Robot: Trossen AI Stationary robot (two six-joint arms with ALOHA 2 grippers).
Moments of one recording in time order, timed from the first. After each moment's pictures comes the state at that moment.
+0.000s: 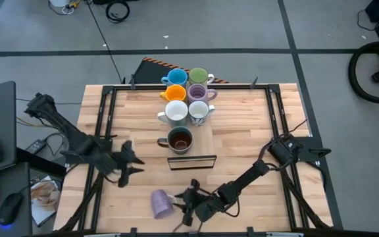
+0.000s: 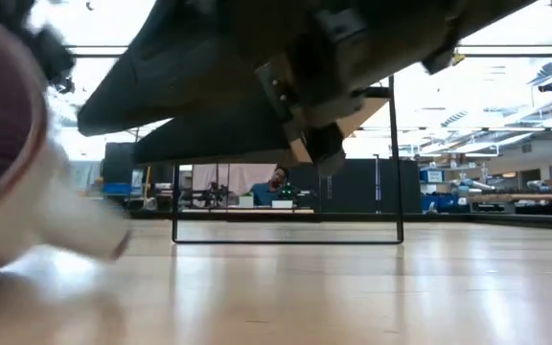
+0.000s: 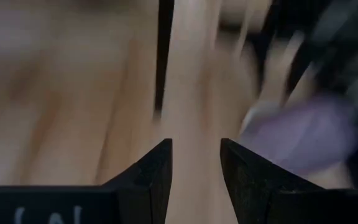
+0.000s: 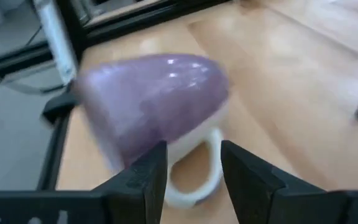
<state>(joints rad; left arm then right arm) -0.68 0.87 0.61 -0.44 -0.48 -0.63 0.59 2.27 1.41 0.33 0.64 0.60</state>
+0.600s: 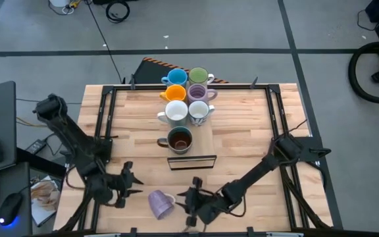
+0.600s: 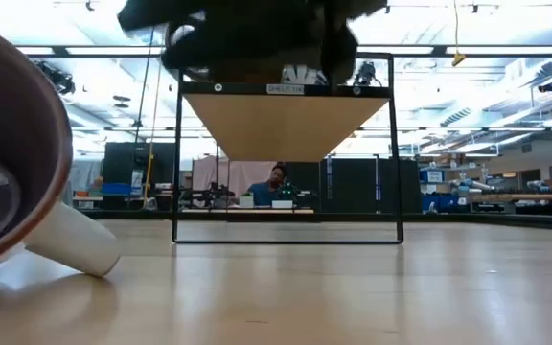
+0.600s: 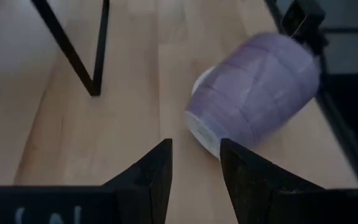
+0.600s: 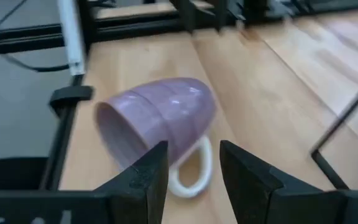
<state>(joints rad) -0.99 1.18 0.52 -0.15 -0.67 -0.70 0.61 2.15 1.44 0.13 0.67 0.47</state>
